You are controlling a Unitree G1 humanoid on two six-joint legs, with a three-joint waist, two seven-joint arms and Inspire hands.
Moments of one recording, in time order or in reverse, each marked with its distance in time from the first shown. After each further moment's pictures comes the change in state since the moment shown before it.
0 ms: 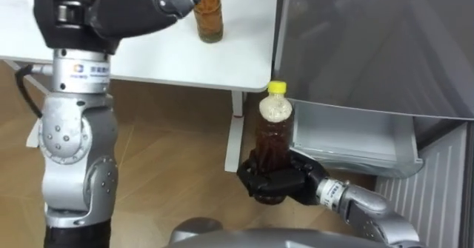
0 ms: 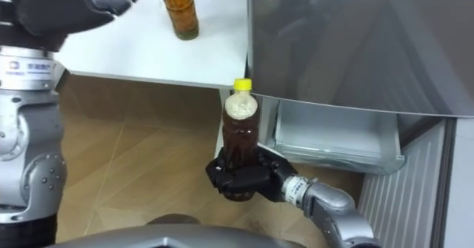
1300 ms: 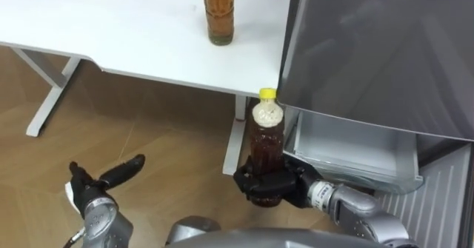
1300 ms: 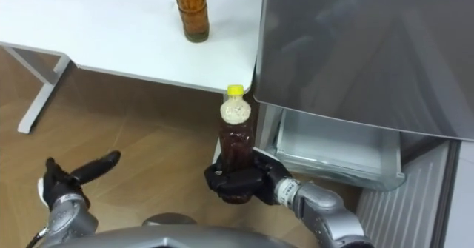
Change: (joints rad) left arm 0.162 0.004 -0.057 1.080 -0.378 0.095 0.464; right arm -0.021 0.009 0.105 -0.013 0.034 0.111 -0.162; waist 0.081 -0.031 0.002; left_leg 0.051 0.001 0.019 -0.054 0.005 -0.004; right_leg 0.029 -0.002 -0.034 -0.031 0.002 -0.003
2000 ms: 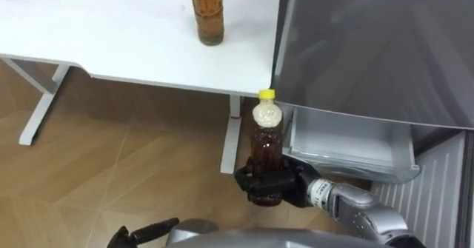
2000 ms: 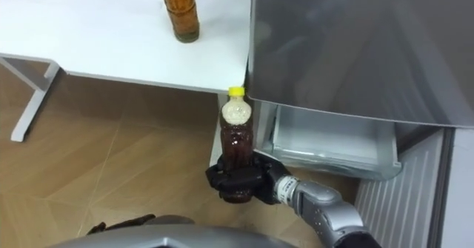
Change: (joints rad) left arm -0.005 0.001 -0.080 0.307 0.218 0.170 -0.284; right arm -0.054 -0.007 0.016 0.050 0.035 0.045 -0.011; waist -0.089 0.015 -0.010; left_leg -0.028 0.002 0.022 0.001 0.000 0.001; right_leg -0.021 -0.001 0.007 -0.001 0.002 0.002
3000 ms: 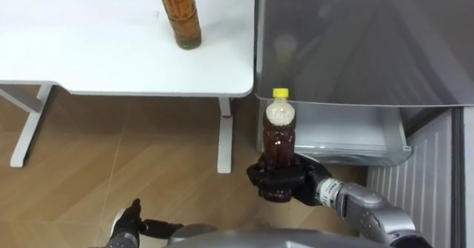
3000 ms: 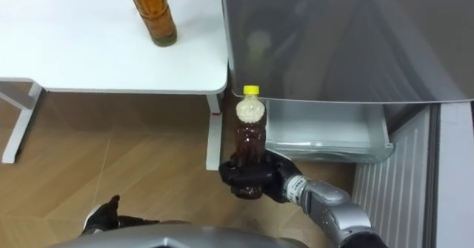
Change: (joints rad) left arm -0.047 0.041 -0.076 0.001 0.380 -0.010 -0.081; right arm 0.002 -0.013 -0.043 0.025 0.037 0.001 -0.061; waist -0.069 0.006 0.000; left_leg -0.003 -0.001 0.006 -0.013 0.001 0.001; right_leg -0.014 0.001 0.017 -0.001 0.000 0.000
